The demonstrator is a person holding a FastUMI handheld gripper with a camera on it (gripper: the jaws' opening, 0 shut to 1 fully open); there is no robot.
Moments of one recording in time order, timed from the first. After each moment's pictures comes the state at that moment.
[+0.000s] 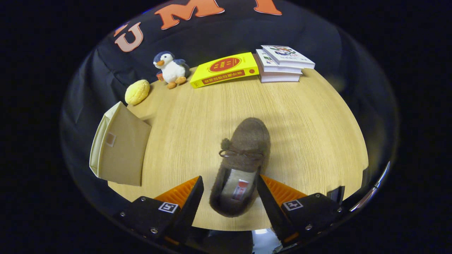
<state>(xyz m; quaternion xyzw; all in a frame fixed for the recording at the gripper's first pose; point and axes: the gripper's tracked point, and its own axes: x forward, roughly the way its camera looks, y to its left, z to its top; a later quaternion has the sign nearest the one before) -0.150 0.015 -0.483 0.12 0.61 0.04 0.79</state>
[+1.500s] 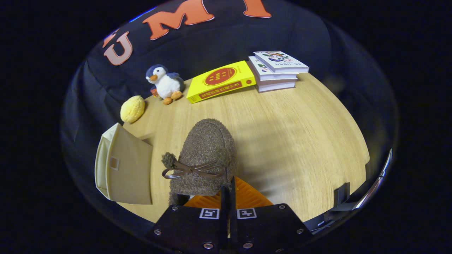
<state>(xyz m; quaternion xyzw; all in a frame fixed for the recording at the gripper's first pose) -0.106 0.068 -0.428 0.17 0.57 0.01 0.80</state>
